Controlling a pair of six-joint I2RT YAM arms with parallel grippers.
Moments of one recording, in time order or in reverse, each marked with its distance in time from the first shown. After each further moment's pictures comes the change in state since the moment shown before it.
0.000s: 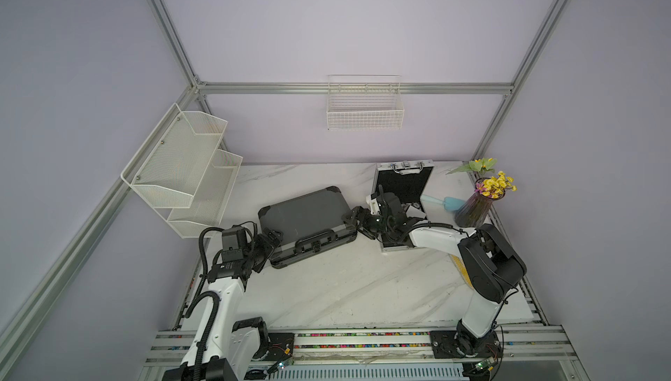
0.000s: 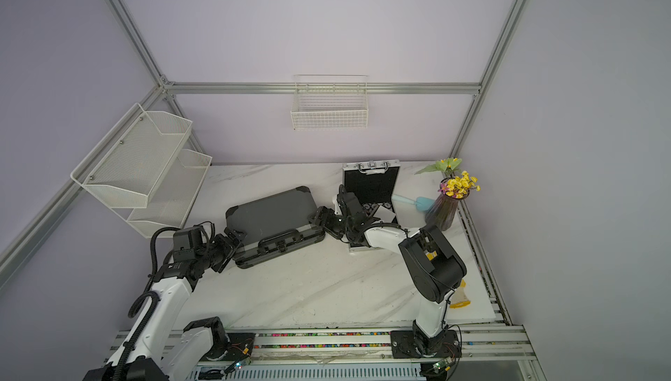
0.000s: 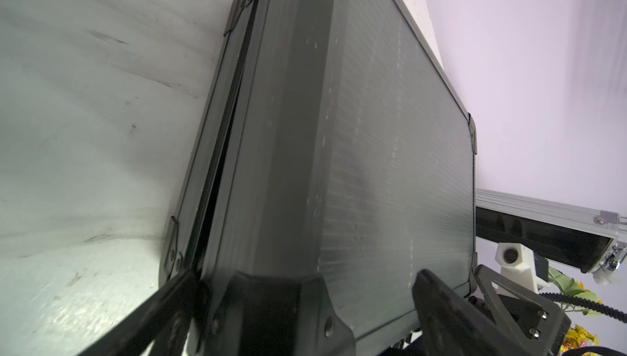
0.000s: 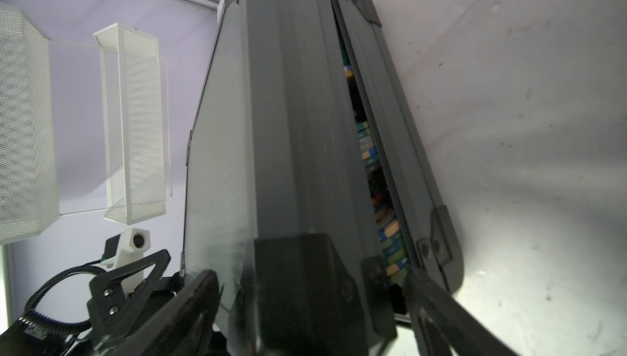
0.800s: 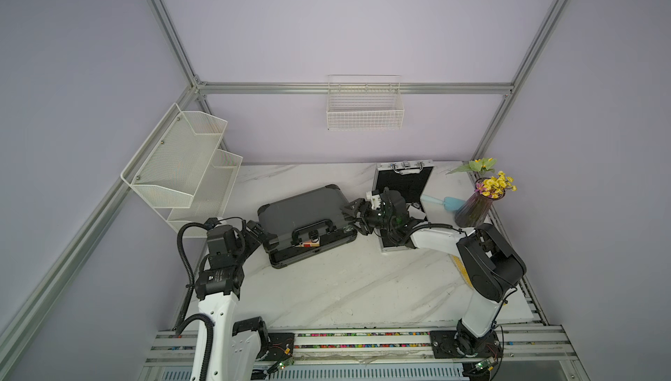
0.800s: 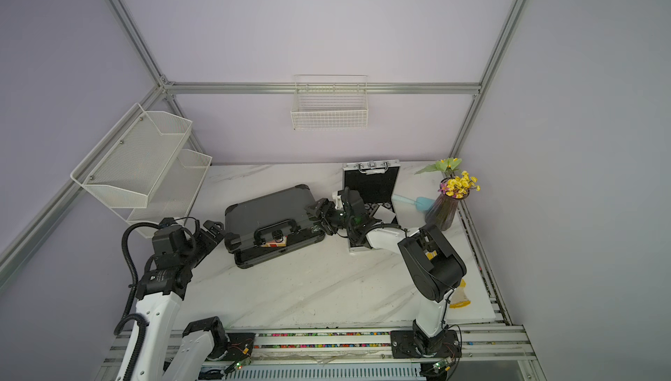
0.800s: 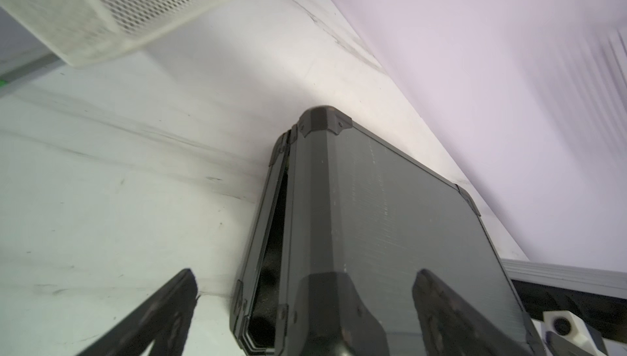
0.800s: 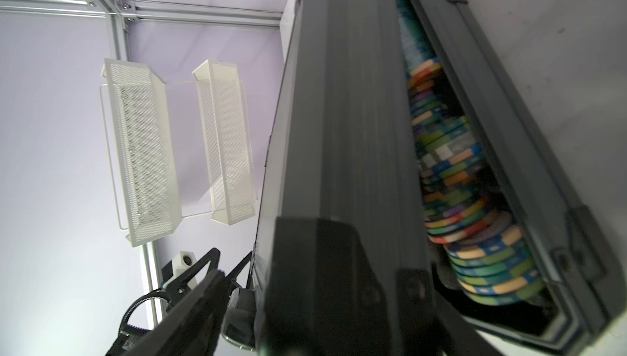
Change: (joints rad) left arm 0.036 -0.200 0.113 -0.124 -0.326 0.162; right arm -0.010 0.000 -0.002 0.240 -0.098 0.284
